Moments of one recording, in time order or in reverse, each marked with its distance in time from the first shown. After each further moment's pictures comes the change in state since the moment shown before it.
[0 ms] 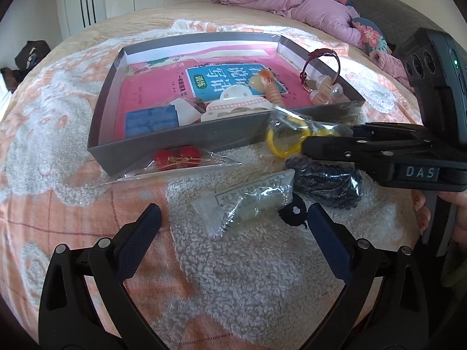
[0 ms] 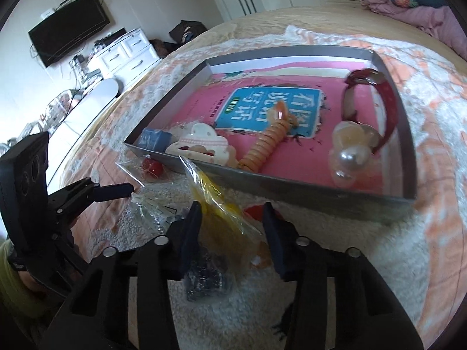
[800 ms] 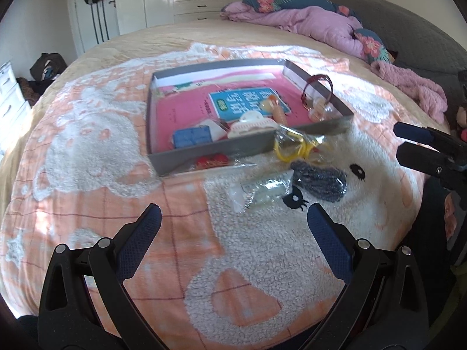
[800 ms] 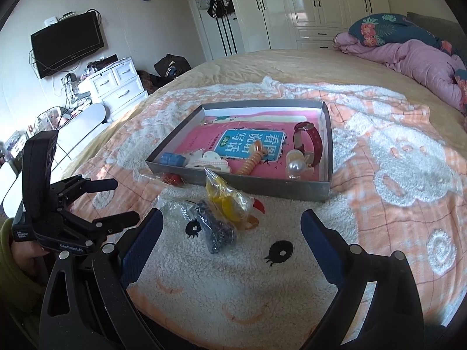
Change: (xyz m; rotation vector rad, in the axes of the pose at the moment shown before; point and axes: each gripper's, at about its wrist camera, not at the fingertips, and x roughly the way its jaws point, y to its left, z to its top) left arm -0.059 0.001 -0.010 0.017 -0.065 0.066; right arm -0.097 0.035 -0.038 -0.002 -0.200 -0.167
